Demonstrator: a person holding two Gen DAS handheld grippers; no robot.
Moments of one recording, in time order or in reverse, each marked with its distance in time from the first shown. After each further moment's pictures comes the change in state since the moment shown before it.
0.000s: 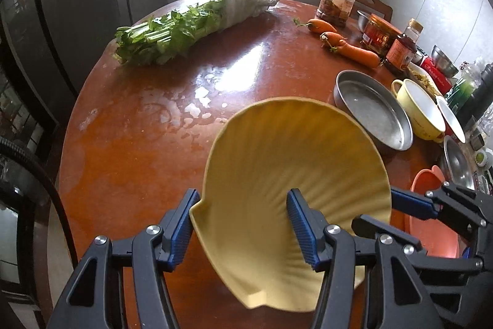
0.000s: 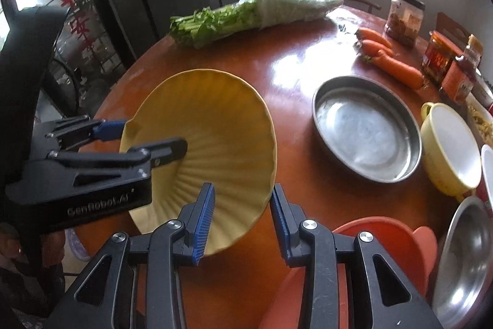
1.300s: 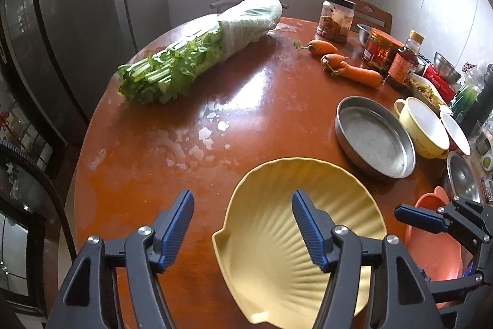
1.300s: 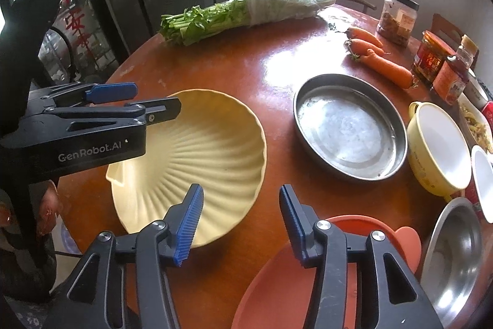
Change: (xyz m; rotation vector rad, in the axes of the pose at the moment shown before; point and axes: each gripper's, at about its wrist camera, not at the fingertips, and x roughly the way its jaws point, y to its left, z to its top) left arm -0.012 -0.010 0.024 0.043 -0.088 0.052; right arm -0.008 -0.013 -0.001 -0.009 0.005 -0.033
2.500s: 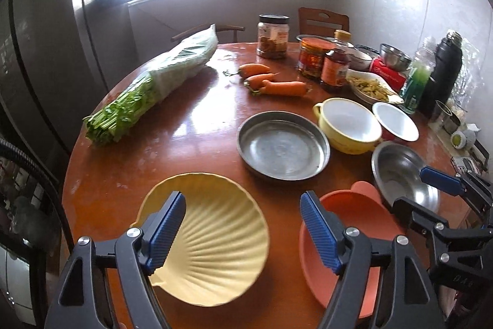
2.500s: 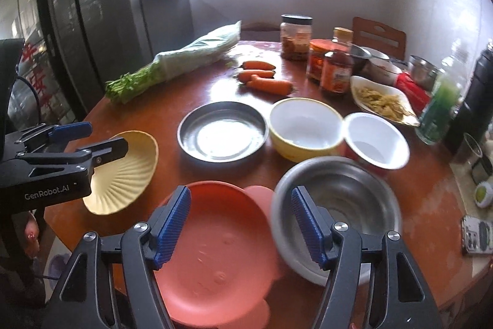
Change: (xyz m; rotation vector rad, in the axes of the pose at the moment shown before) left arm -0.064 -0.108 -0.012 0.131 -0.107 -0.060; right arm -0.115 -0.088 -0.066 0.200 -0.225 -0.189
